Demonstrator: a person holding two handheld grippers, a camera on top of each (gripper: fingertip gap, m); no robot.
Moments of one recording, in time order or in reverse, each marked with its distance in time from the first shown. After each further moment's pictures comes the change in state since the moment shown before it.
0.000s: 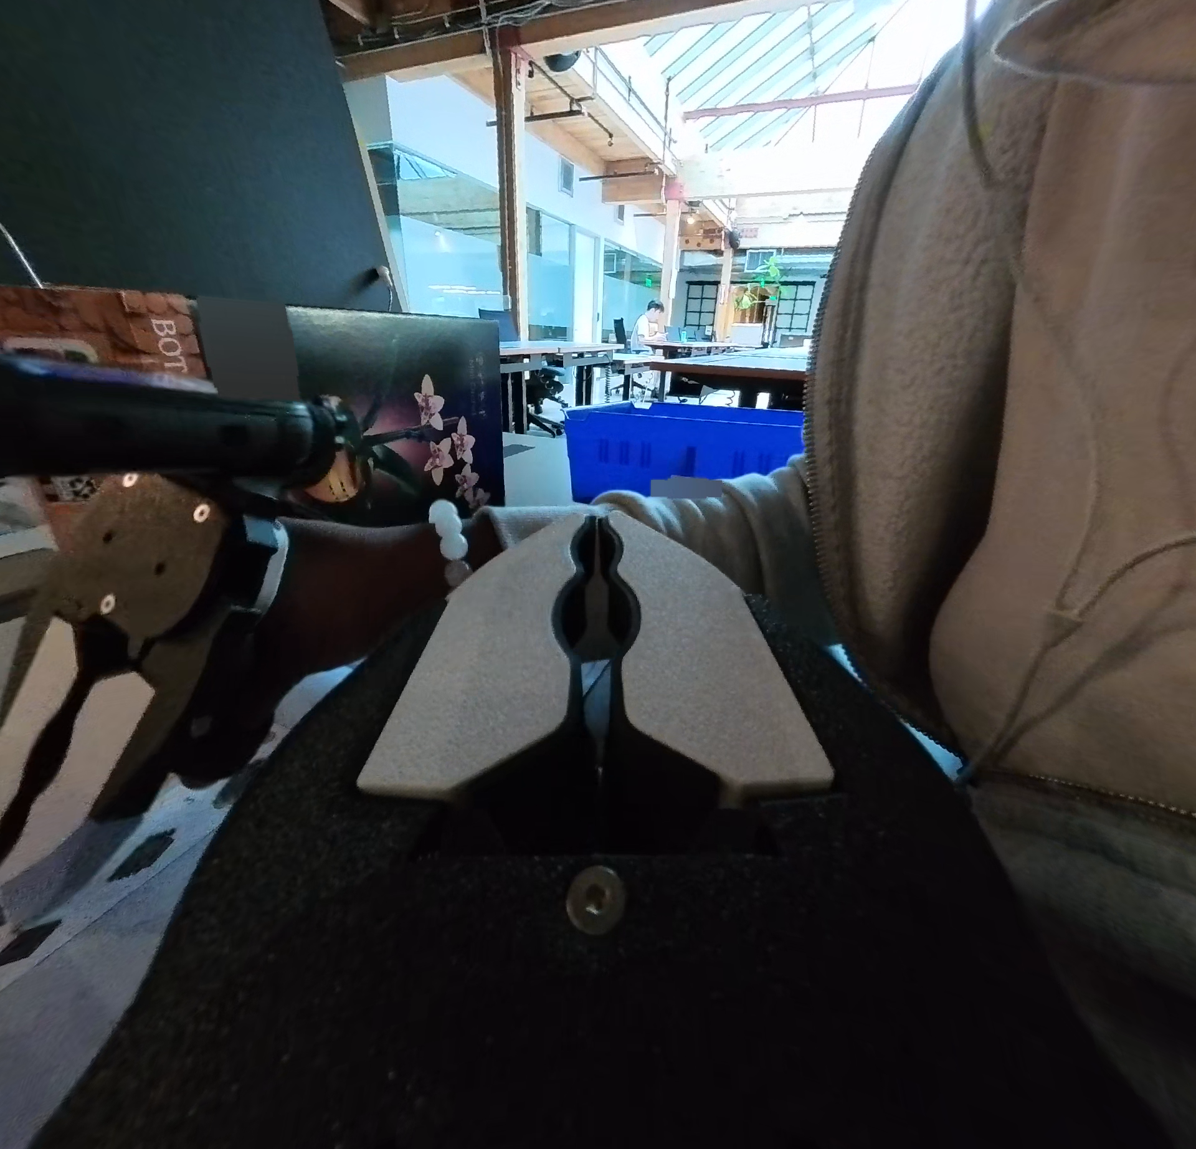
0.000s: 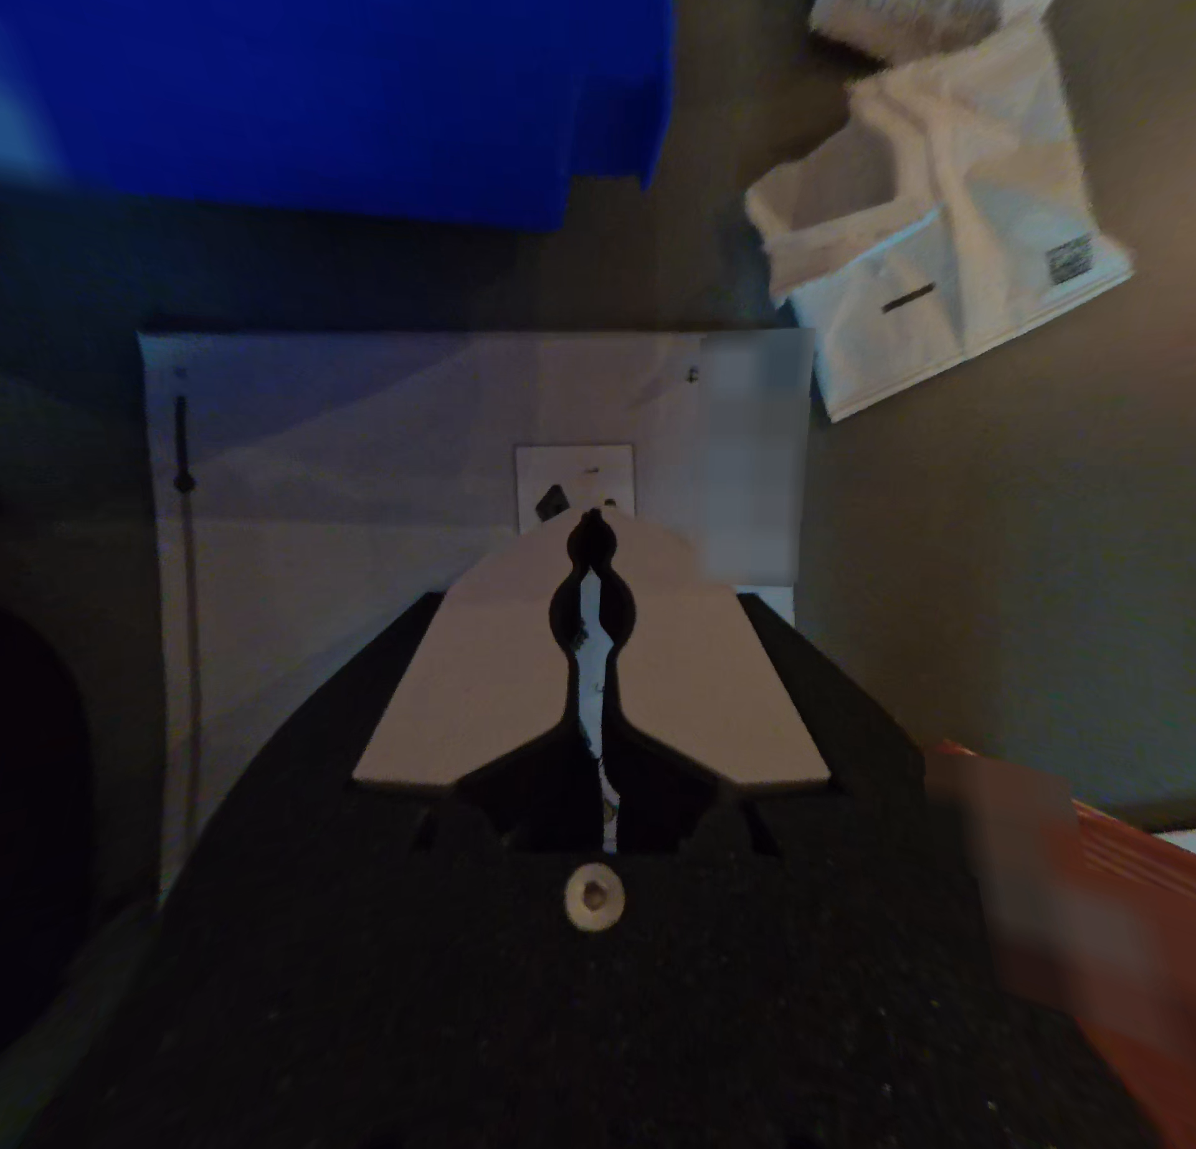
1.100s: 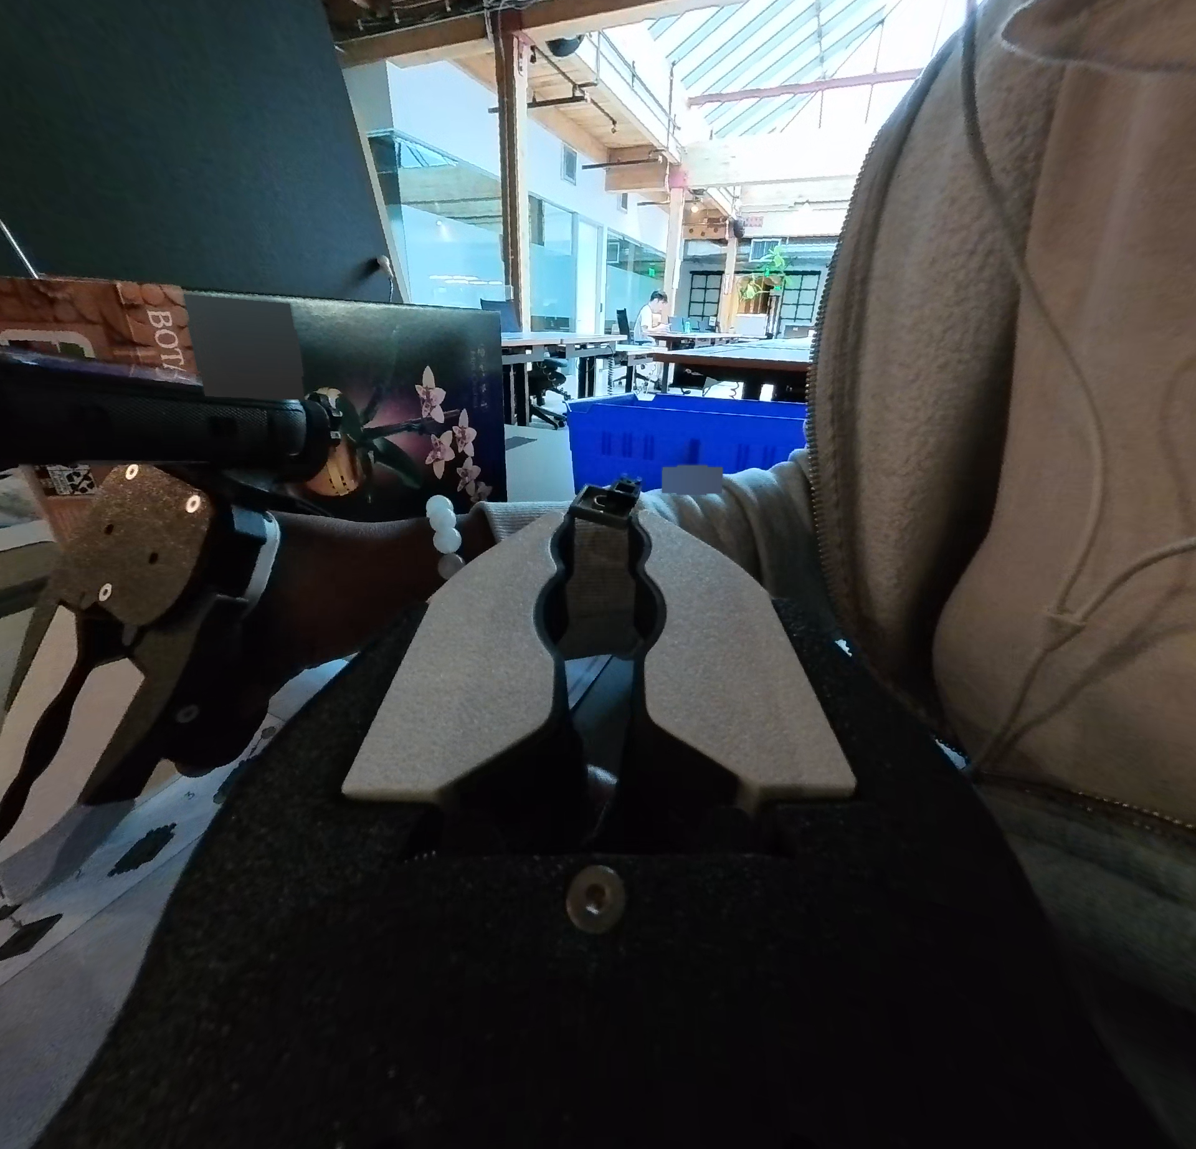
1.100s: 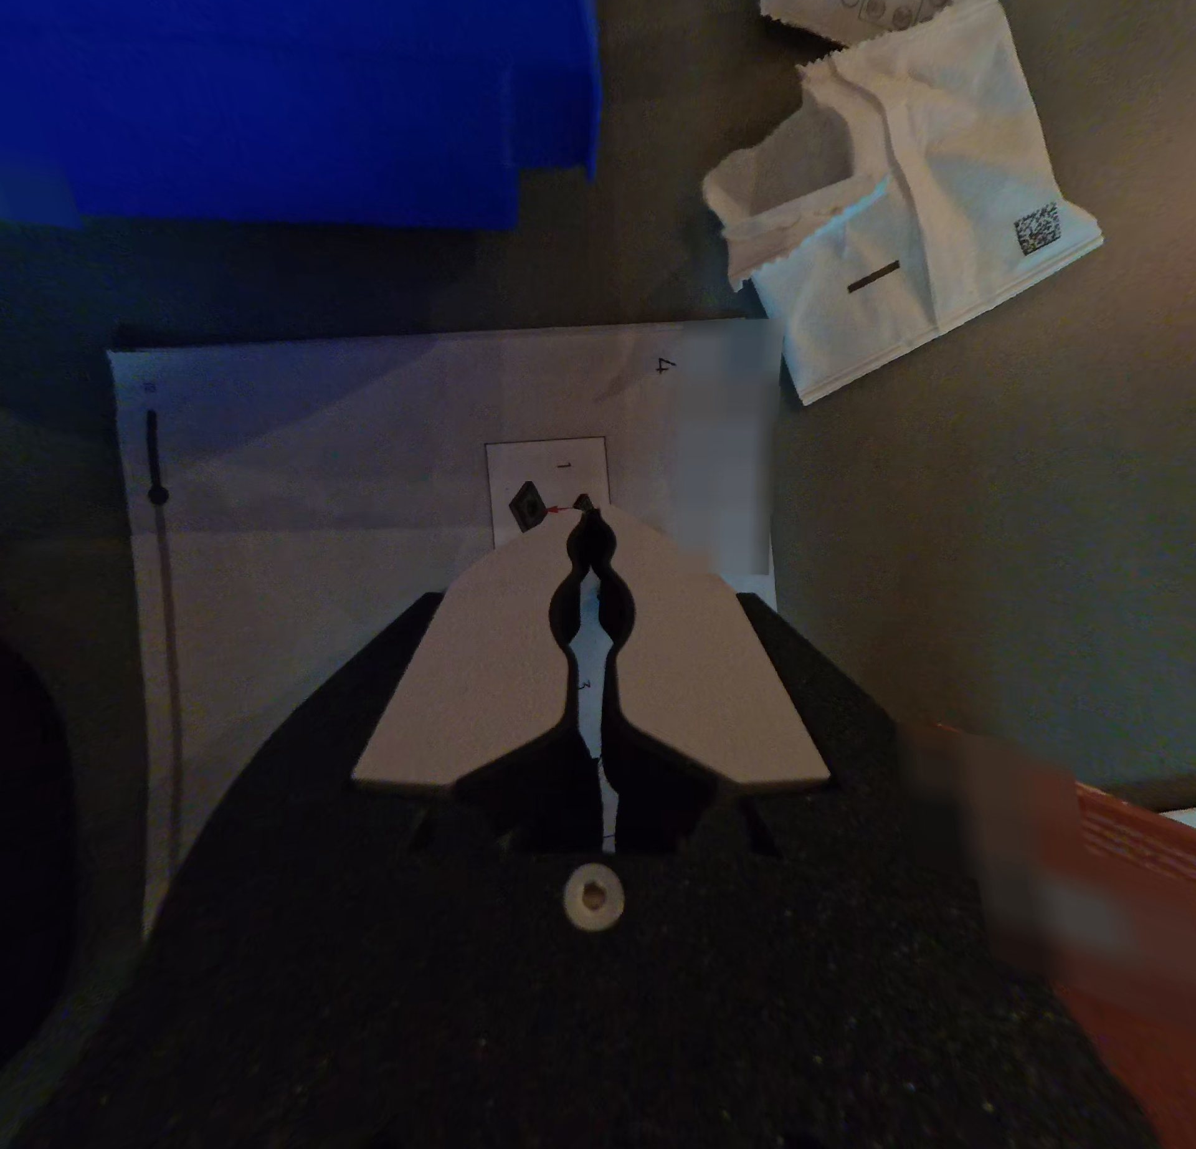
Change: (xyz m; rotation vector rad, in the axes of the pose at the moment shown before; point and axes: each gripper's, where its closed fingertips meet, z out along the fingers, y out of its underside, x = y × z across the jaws) left arm -0.001 0.002 0.002 -0.015 -0.006 0.001; right arm 0.007 0.002 0.000 0.013 0.012 0.048
